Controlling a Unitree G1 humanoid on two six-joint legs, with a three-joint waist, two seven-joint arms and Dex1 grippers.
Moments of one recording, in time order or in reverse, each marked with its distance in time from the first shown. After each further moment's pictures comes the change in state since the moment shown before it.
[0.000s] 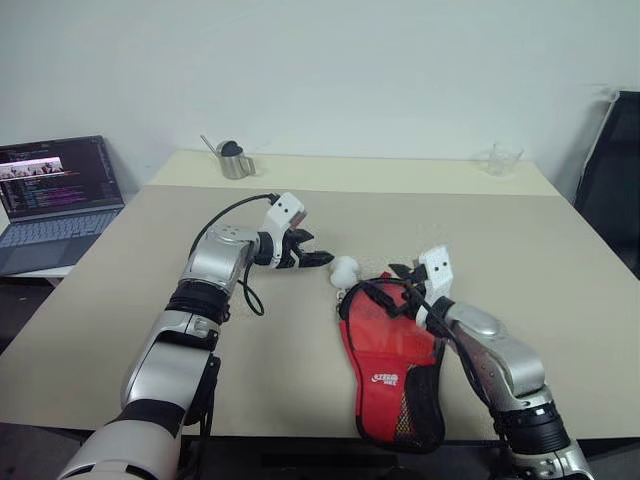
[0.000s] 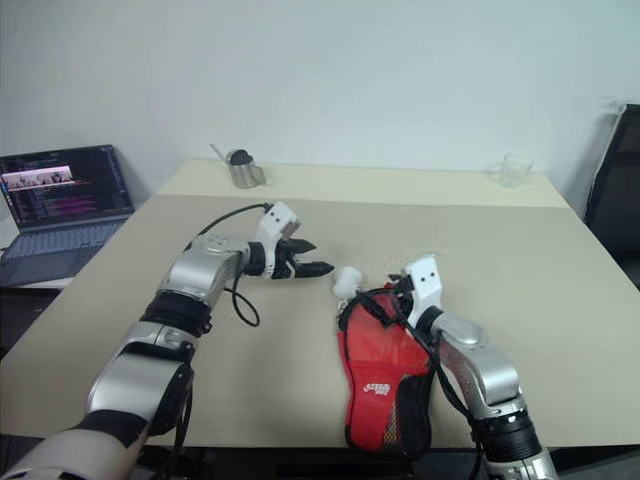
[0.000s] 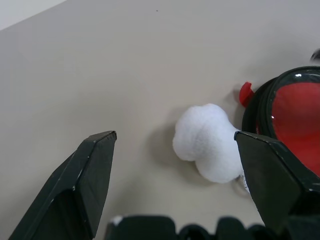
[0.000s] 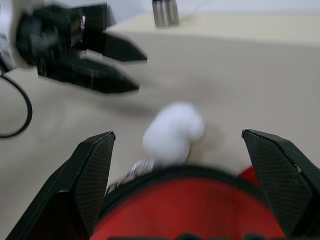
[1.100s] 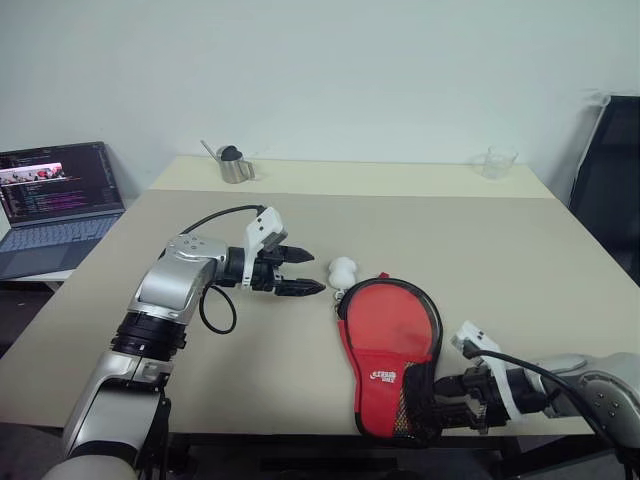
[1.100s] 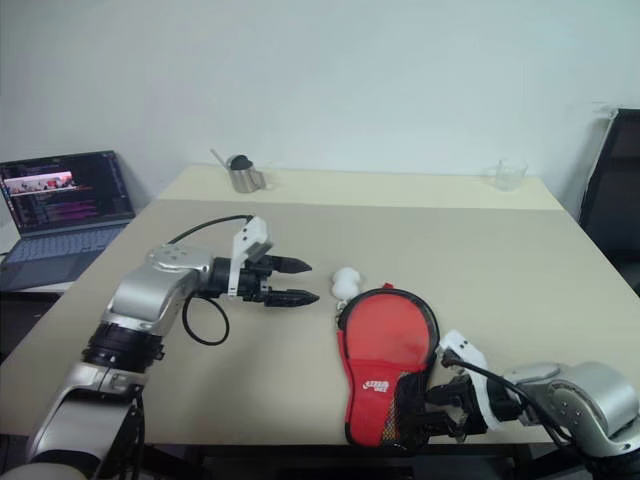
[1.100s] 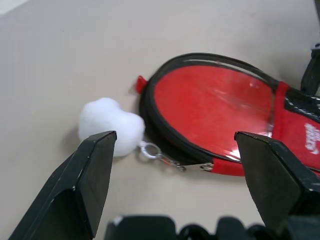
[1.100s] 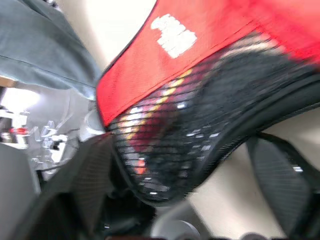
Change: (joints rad) left arm 0.219 0.188 -0.005 -0.416 -0.165 0.051 -0.244; right arm 0.175 -0.584 -0.106 -0.317 0.448 0.779 0.325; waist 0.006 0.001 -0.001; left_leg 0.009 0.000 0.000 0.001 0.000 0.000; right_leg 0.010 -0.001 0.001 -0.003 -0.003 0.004
